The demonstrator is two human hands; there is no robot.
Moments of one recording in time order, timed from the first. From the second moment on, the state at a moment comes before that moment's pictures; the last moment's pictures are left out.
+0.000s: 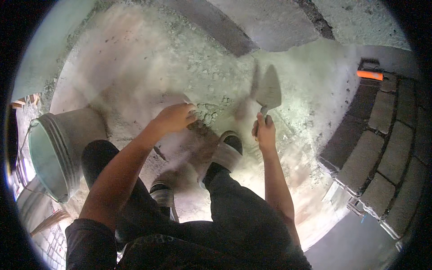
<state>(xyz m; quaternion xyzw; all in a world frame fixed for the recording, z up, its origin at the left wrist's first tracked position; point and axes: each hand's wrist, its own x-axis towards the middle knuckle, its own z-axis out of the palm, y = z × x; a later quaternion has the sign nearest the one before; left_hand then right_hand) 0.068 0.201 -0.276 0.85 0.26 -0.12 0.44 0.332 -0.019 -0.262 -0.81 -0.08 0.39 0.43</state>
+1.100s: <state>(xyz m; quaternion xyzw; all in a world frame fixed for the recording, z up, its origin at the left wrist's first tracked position) 0.061 0.205 -0.290 0.87 0.26 -0.16 0.39 0.289 0.081 -0.305 -0.68 0.06 0.48 0.55</state>
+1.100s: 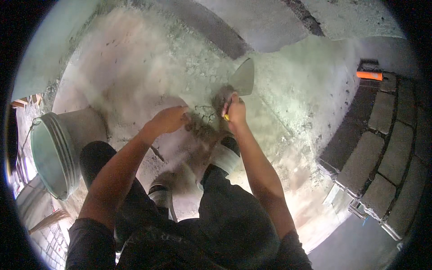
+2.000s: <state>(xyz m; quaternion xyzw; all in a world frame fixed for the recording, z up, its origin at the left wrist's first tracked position) 0.039 0.210 -0.299 0.87 0.27 -0.12 0.40 0.288 0.049 -0.275 -0.69 0.07 0.54 0.49</state>
